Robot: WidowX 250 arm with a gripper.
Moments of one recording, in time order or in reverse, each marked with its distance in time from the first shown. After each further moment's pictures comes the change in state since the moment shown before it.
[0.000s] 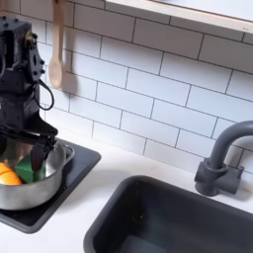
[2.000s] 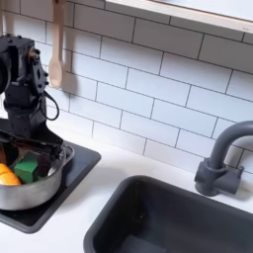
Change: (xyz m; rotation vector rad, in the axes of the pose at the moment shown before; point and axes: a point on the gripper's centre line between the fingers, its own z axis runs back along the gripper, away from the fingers) arm 0.007 -0.005 -0.020 -0.034 -0.026 -0.046
